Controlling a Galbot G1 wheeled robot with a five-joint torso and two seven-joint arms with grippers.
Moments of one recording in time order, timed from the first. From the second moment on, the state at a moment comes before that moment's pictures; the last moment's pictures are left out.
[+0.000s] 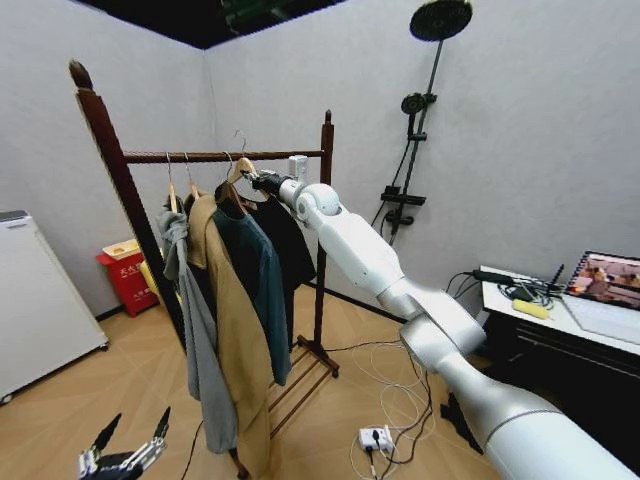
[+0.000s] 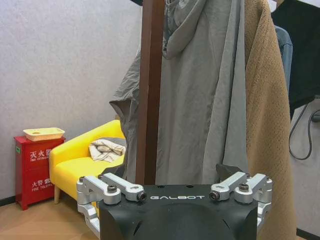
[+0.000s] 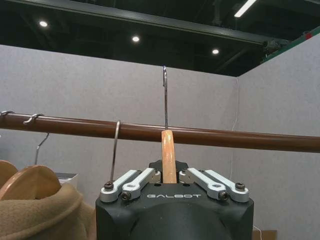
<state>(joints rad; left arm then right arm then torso) 1.94 -1.35 -0.90 -2.27 -0.51 -0.14 0.13 0.36 1.45 -0.19 0.98 0.81 -0.28 -0.16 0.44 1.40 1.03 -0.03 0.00</state>
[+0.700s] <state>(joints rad) 1.94 -1.35 -0.90 -2.27 -0.51 -0.14 0.13 0.36 1.43 -0.20 0.95 0.85 -0.29 -0.20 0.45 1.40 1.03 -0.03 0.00</state>
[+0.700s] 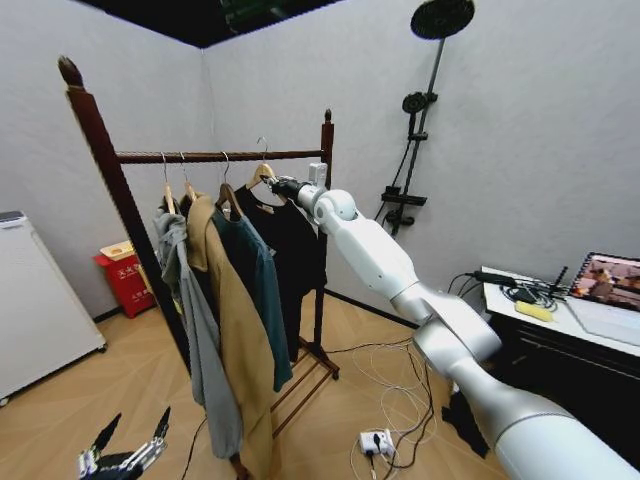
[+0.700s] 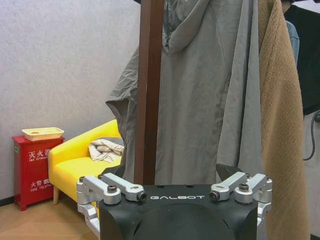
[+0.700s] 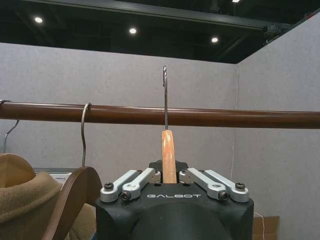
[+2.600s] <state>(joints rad) 1.94 -1.35 -0.90 -2.27 -0.51 -0.14 0.13 -0.94 0.75 0.72 2.12 0.76 -0.39 0.20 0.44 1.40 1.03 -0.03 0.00</state>
